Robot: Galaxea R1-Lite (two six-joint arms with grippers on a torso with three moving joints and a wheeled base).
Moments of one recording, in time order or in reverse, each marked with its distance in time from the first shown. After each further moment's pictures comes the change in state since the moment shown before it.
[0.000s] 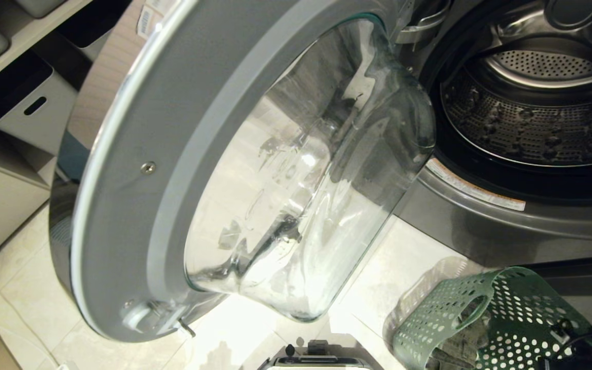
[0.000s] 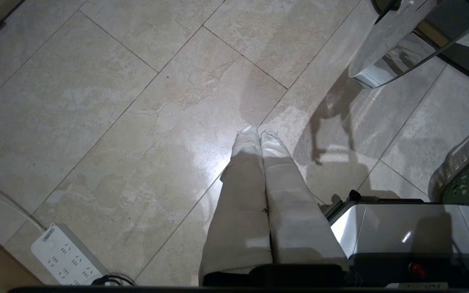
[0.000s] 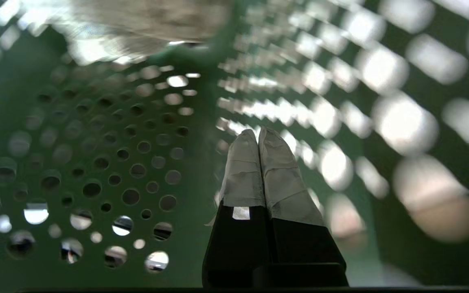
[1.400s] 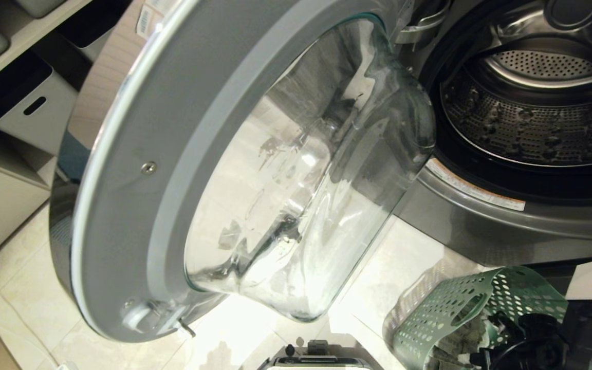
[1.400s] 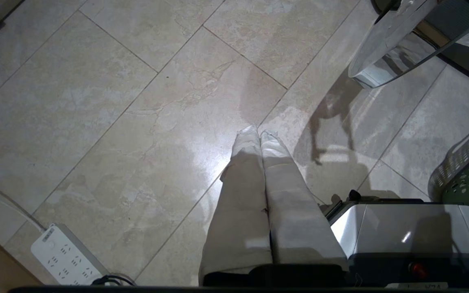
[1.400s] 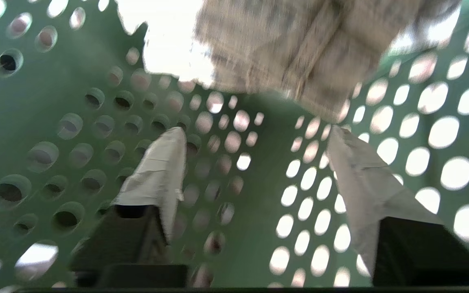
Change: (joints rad) left arm 0.000 0.000 0.000 0.000 0.000 0.000; right arm 0.303 0.173 -0.017 -0.347 0.014 0.092
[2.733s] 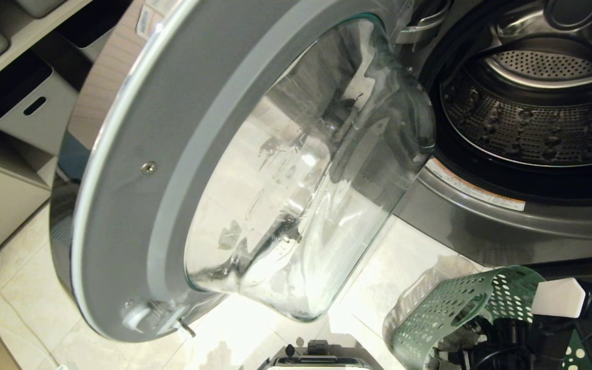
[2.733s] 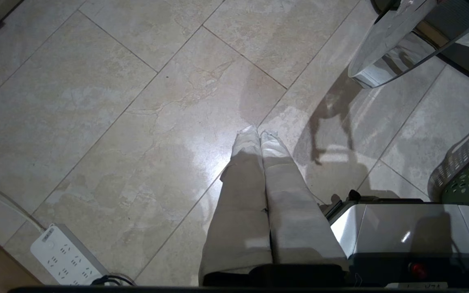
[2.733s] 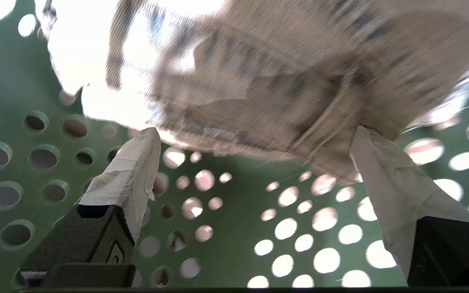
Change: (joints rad) left arm 0.000 0.000 0.000 0.000 0.000 0.000; right arm 0.076 0.197 -0.196 -0.140 -0.087 -0.020
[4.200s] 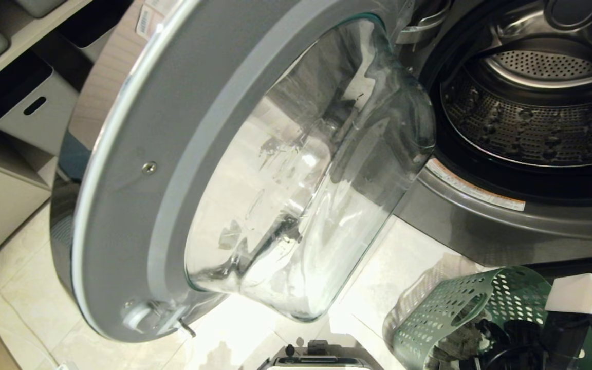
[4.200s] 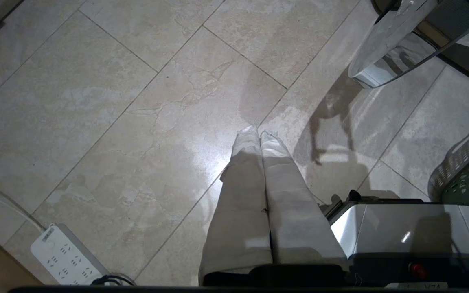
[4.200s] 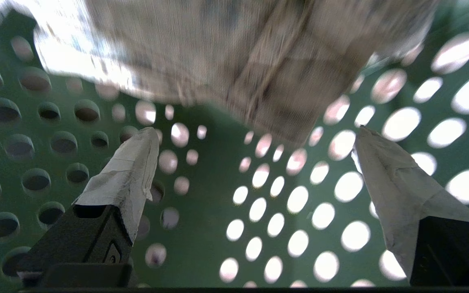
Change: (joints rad) left arm 0.000 0.000 0.000 0.000 0.000 0.000; right arm -0.055 -0.043 0.040 0.140 -0.048 -0.054
